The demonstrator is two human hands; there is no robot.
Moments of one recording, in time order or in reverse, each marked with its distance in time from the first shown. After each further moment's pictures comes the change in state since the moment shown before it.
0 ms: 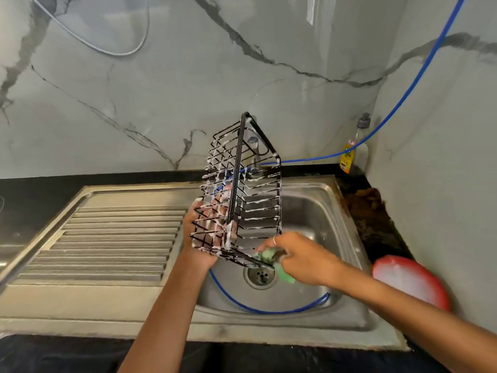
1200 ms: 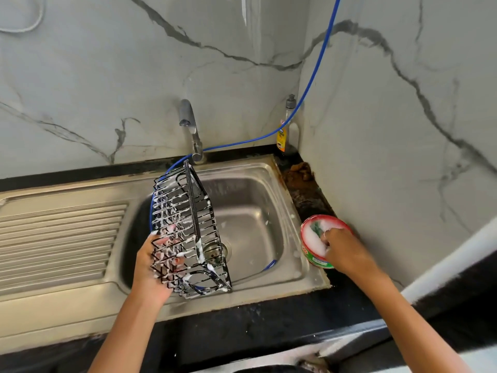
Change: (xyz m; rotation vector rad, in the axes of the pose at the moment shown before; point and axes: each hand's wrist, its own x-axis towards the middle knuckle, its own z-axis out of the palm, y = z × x) left_hand -0.049 -0.074 -0.039 0.379 0.499 0.099; right_hand -0.120 0.136 -0.011 -0.374 0.286 0.687
